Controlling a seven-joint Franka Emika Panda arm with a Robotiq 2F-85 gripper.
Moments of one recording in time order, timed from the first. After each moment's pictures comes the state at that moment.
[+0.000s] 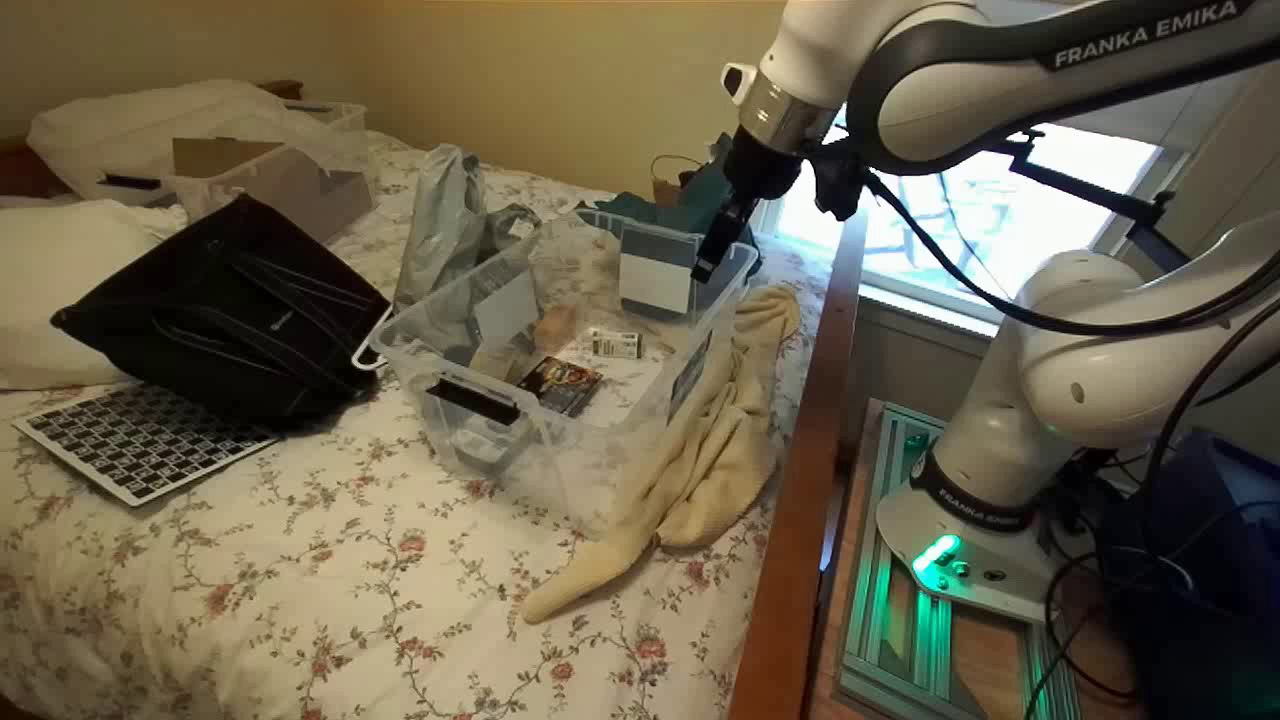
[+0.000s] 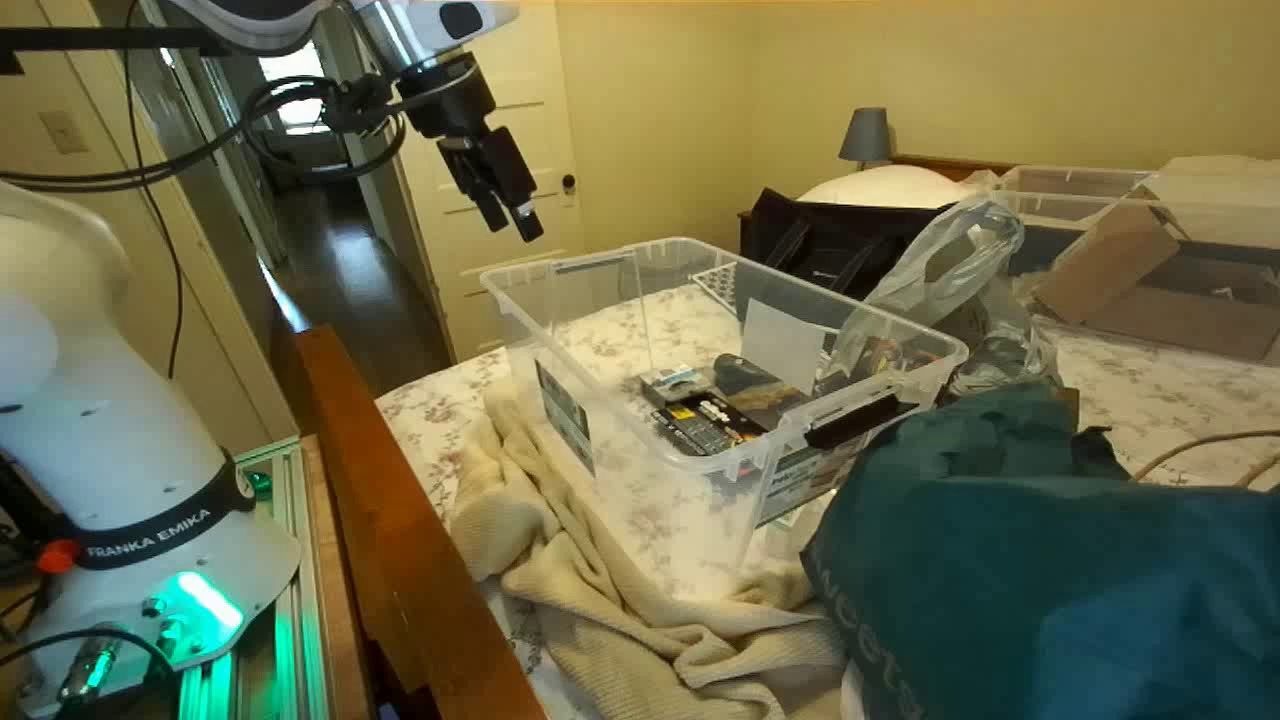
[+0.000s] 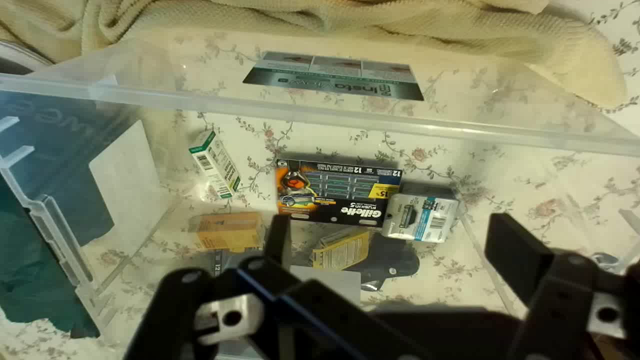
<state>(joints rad) -0.01 -0.77 0.02 -2.78 -0.10 2.29 0.01</state>
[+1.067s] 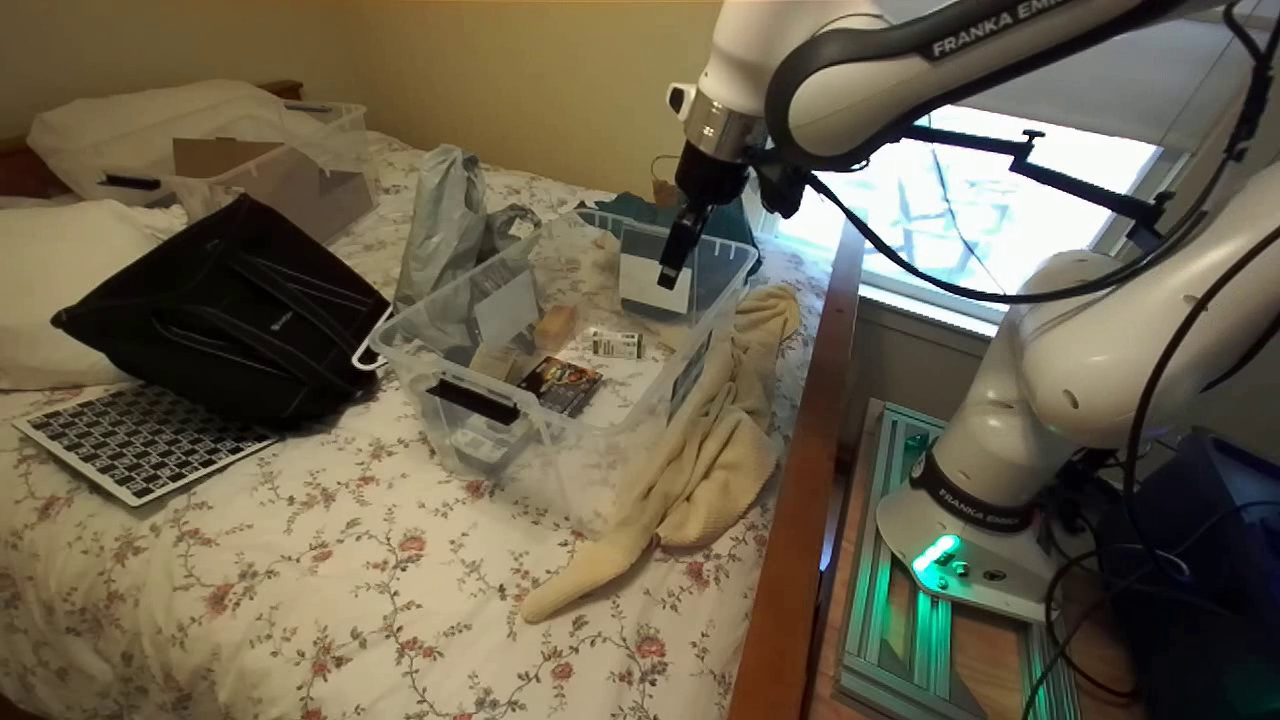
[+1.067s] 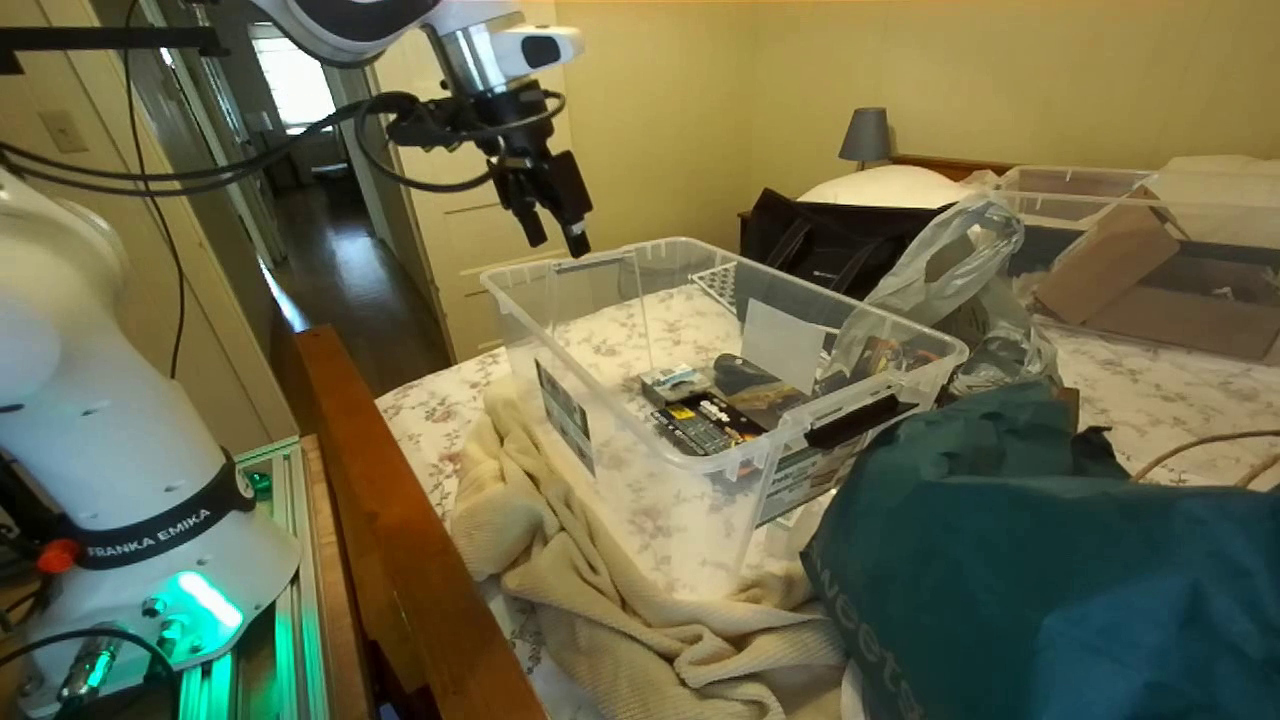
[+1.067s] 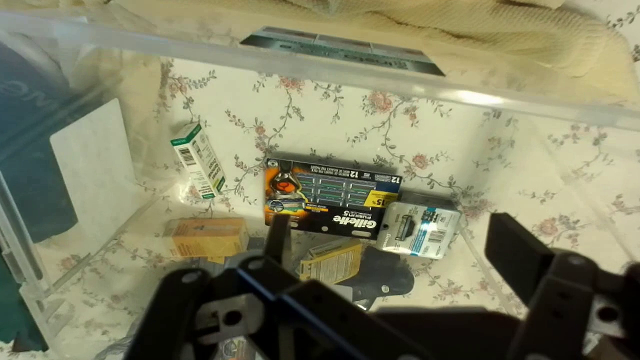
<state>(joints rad) -0.01 -0.51 -0.01 -2.65 -0.10 2.35 -0.07</state>
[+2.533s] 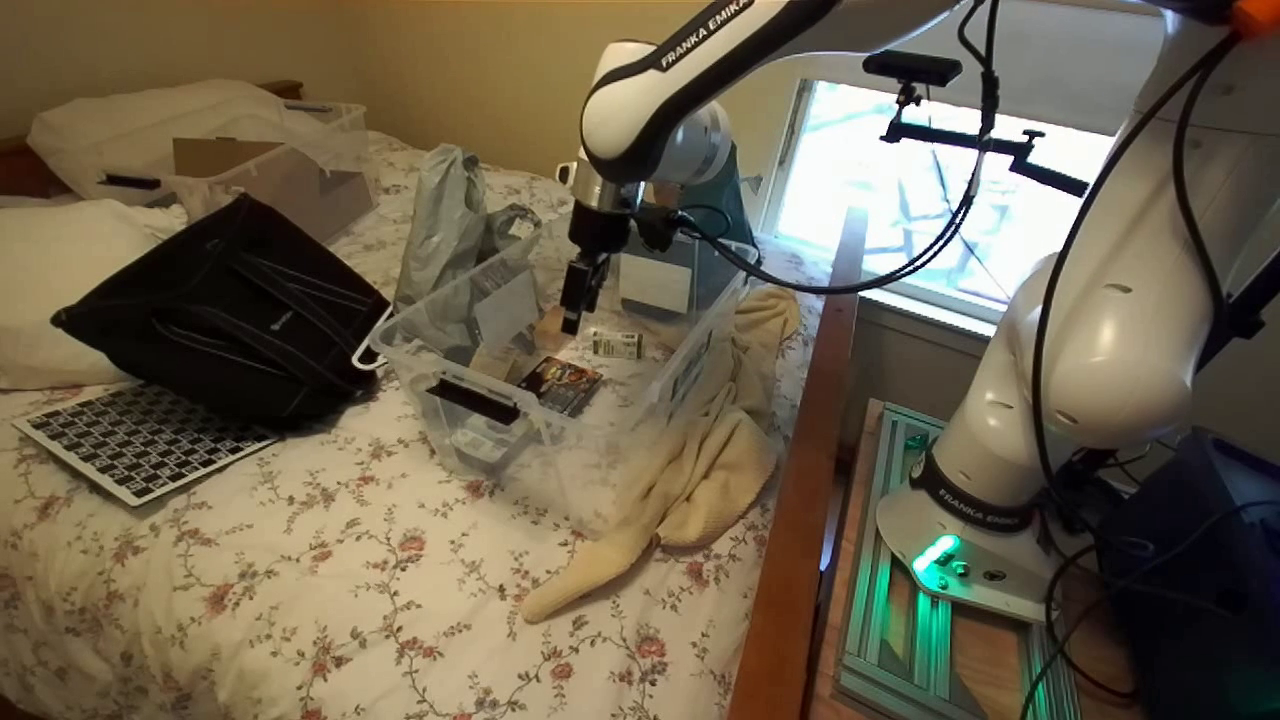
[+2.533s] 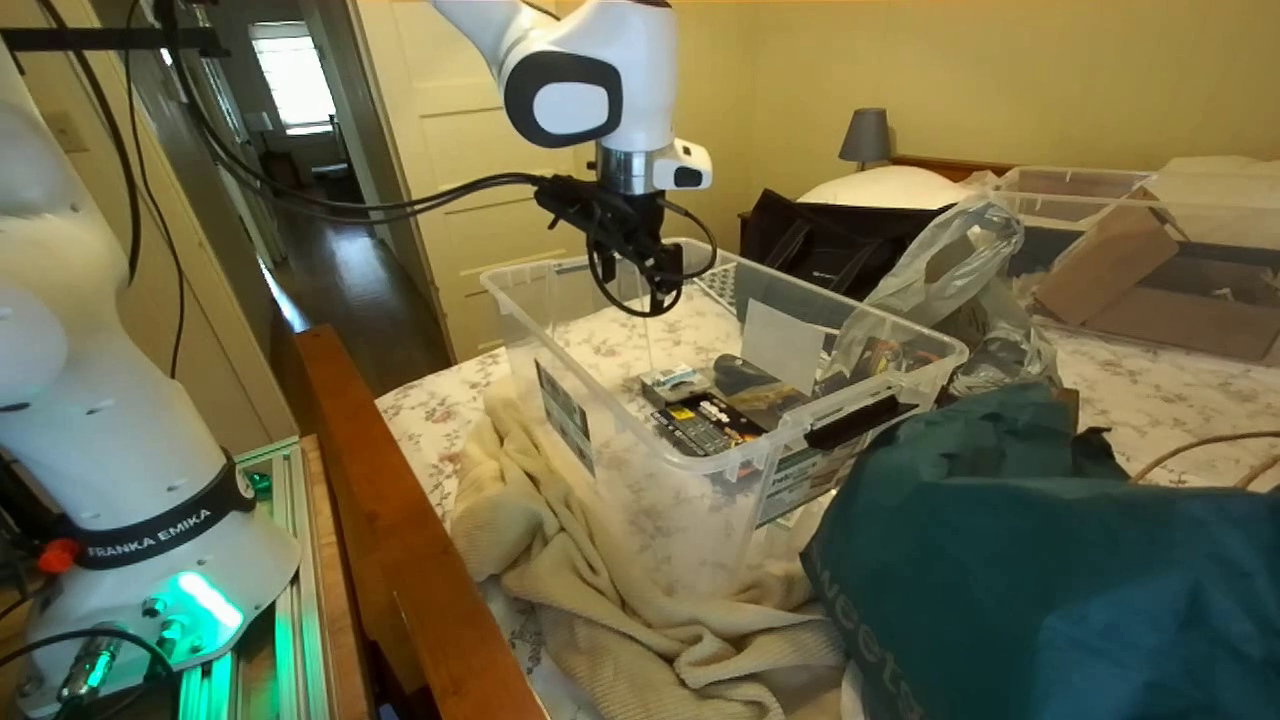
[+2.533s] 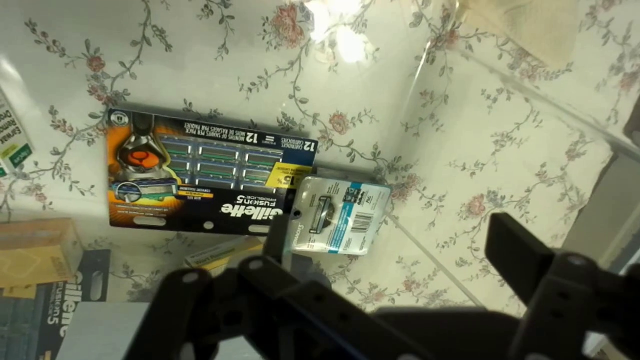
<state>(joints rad) 0.01 0.09 -0.04 -2.27 0.36 2.39 -0.51</state>
